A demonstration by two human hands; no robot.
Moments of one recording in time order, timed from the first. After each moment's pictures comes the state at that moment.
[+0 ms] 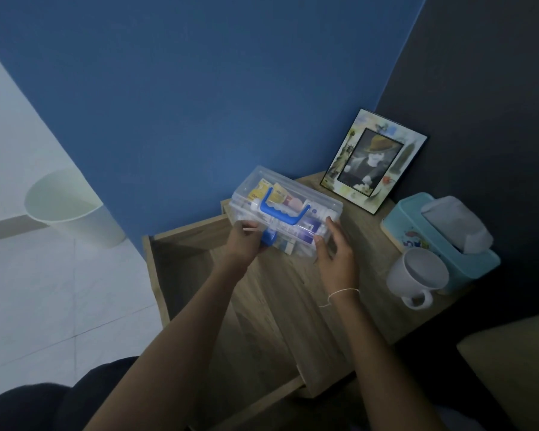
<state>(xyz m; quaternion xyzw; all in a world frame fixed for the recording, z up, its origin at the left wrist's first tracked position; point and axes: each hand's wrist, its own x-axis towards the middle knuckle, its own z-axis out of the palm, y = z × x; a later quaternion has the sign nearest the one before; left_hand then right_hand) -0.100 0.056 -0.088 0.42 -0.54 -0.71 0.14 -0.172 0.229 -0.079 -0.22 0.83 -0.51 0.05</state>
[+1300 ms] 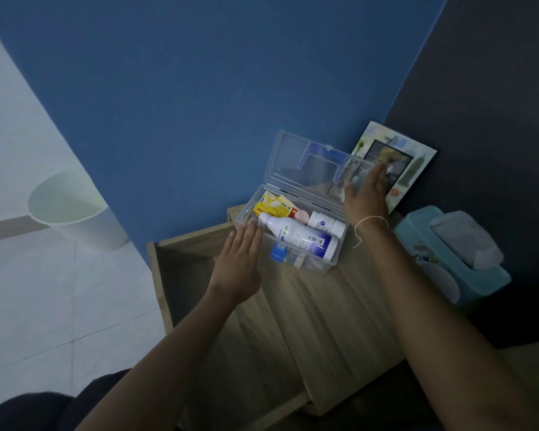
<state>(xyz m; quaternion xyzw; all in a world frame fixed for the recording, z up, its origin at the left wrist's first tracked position) -0.059 0.048 -0.106 0.21 -0.97 -0.11 0.05 -0.287 0.172 -0.015 -0.20 0.92 -0.34 -0.02</state>
